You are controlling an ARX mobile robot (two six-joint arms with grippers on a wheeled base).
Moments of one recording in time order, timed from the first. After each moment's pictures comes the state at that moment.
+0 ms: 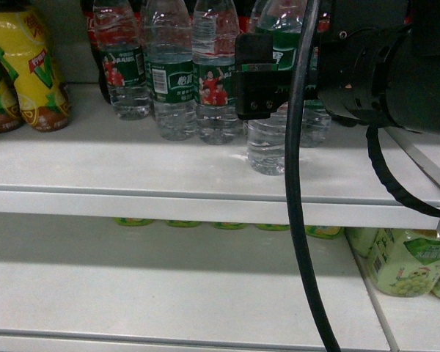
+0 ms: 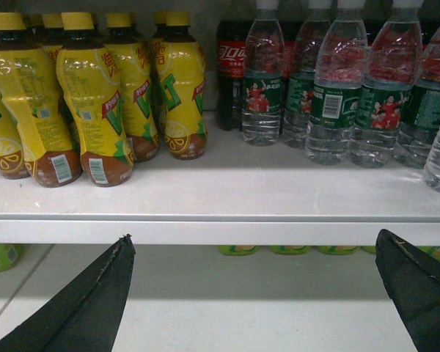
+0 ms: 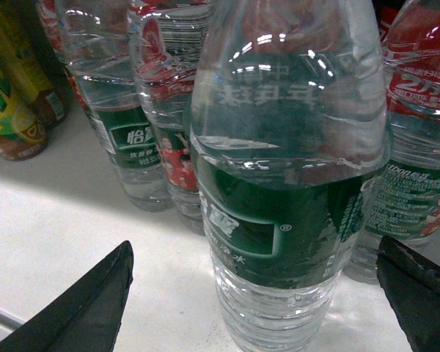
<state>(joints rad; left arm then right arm) 0.00 0.01 0.01 0.00 0.00 0.00 0.43 1.78 0.92 0.66 0.06 0.11</state>
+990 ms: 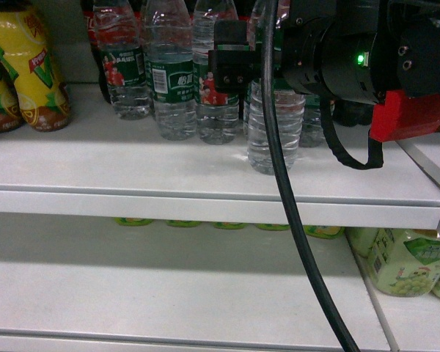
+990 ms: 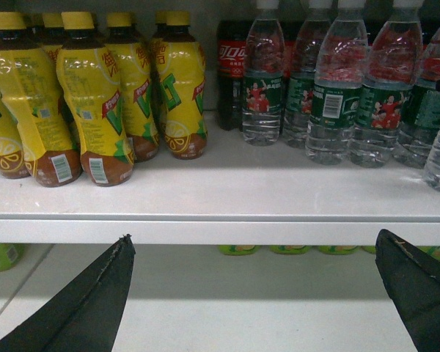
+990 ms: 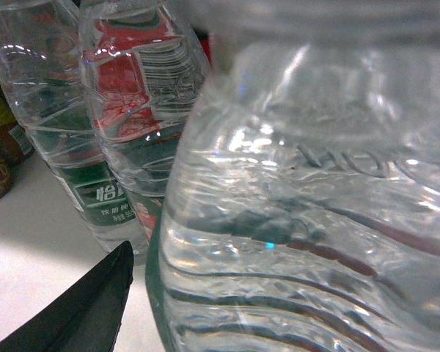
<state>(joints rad) 0.00 0.01 0.01 0.00 0.00 0.00 0.44 1.93 1.14 0.60 0.14 0.14</state>
